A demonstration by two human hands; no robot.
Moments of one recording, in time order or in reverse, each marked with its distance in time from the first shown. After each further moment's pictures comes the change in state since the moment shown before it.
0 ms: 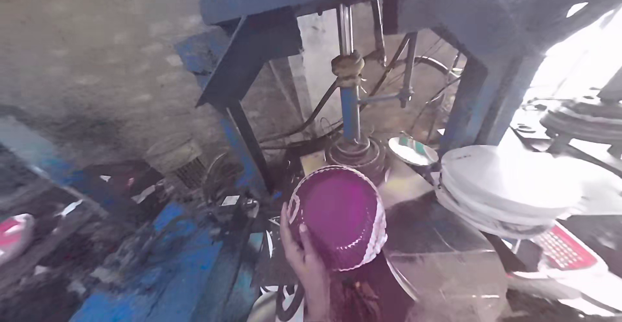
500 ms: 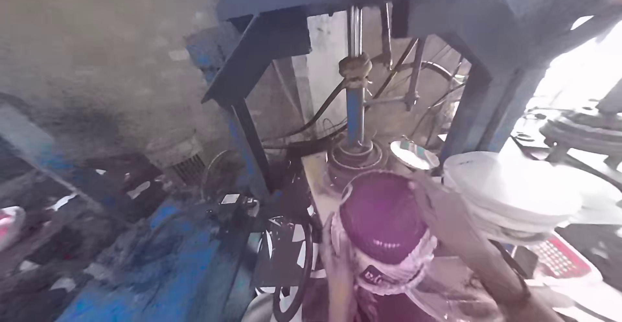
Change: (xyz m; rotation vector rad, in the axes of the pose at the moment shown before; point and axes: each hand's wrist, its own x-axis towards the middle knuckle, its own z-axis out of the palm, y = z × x) left_hand -0.046 -0.006 0.013 -0.166 -0.268 -0.501; right_hand 0.071 0.101 -0.020 -0.479 0.282 0.472
